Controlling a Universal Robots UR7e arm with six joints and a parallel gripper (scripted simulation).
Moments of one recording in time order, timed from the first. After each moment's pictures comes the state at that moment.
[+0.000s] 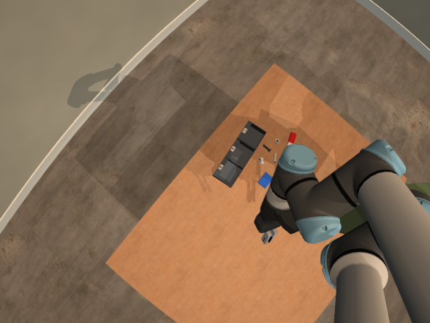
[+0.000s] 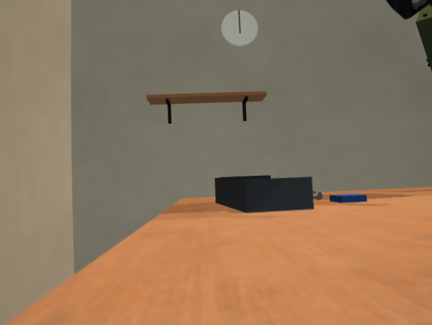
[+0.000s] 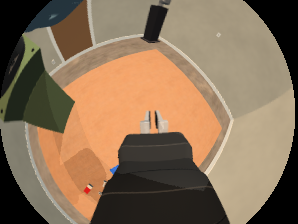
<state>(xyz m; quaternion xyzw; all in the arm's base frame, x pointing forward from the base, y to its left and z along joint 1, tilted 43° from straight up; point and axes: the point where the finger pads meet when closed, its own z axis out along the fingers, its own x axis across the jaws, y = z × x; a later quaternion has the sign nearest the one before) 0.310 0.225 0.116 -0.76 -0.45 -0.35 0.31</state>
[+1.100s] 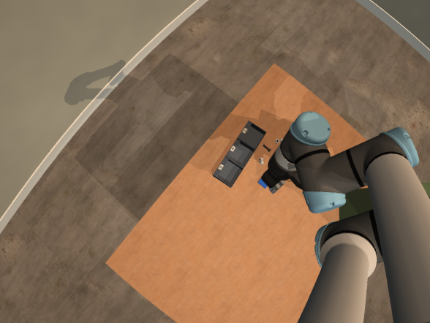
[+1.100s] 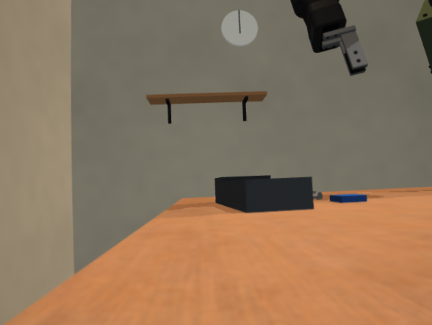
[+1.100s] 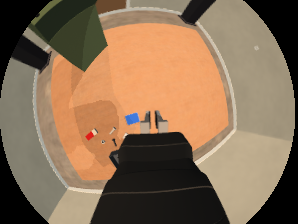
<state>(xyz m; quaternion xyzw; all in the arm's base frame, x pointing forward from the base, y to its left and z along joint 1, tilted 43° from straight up) 0.375 0.090 0.079 -0.74 -0.54 -0.39 0.10</state>
